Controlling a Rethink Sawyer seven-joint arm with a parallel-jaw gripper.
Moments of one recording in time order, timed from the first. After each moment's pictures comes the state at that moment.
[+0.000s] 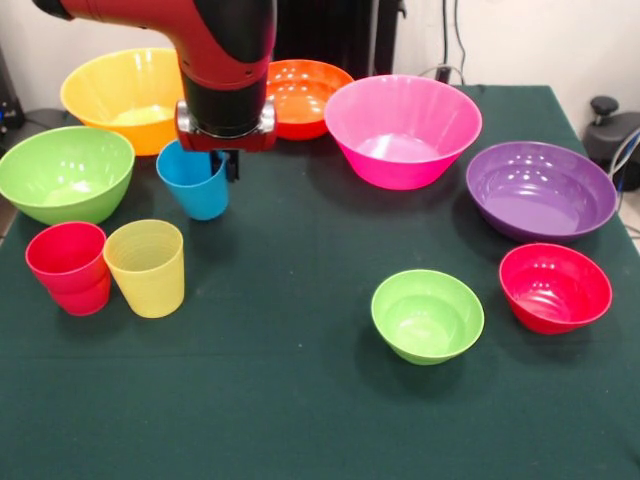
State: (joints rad) arm -0.49 -0.45 0.15 1.44 -0.42 0.86 1.57
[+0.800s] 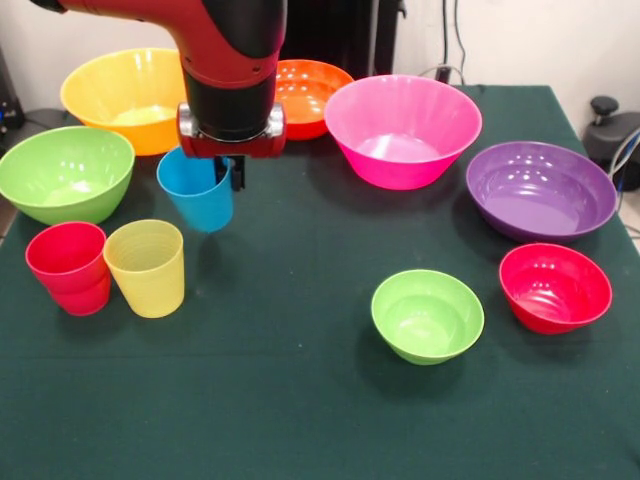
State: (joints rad) arm -0.47 -0.46 0.18 1.36 -0.41 0.93 1.57
